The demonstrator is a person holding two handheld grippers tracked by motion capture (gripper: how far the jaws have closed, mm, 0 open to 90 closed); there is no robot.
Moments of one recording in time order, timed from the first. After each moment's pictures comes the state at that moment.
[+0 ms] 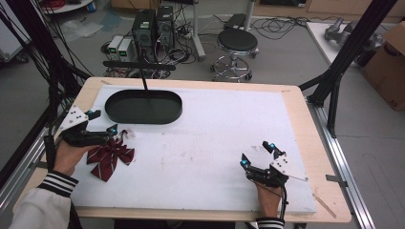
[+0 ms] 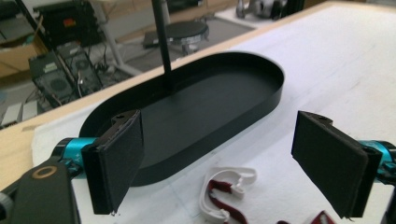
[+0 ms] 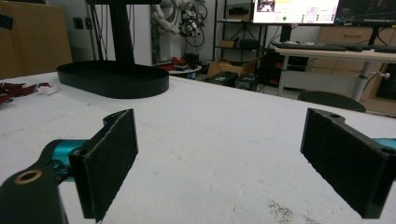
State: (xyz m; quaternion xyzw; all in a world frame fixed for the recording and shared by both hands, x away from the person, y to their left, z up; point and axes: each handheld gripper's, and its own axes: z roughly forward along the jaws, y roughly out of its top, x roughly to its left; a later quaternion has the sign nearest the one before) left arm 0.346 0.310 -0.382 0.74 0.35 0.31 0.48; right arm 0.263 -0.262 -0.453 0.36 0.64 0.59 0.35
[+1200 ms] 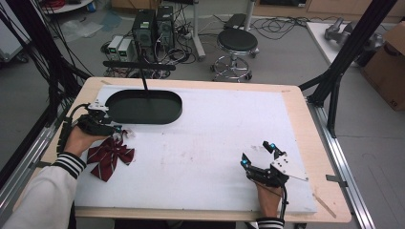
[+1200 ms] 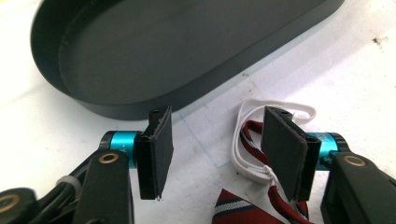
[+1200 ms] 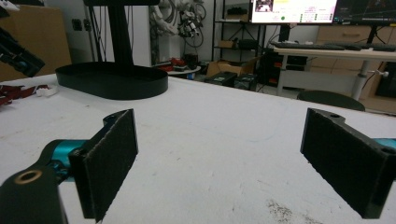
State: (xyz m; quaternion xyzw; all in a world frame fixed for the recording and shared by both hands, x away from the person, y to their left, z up) left arm 0.406 0.305 -0.405 0.83 0.43 0.19 0.31; right arm 0.263 -0.263 -0.453 0.37 0.64 0.59 0.34
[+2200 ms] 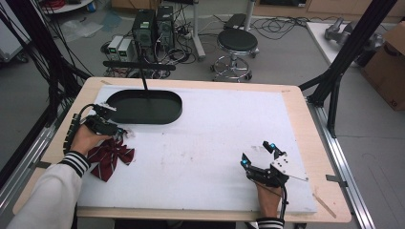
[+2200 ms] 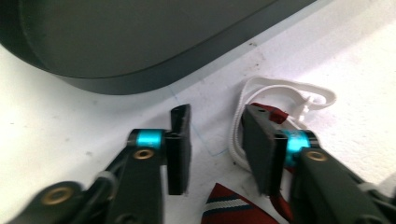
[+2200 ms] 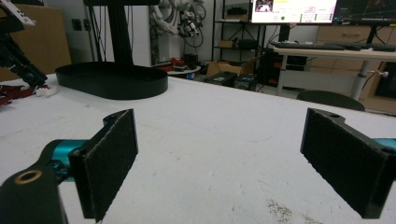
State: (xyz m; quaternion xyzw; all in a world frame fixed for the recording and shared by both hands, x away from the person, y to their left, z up) left arm 0.420 0.291 -0.414 0.84 0.46 0.14 0.24; right arm 0.263 -0.263 -0.453 0.37 0.64 0.59 0.34
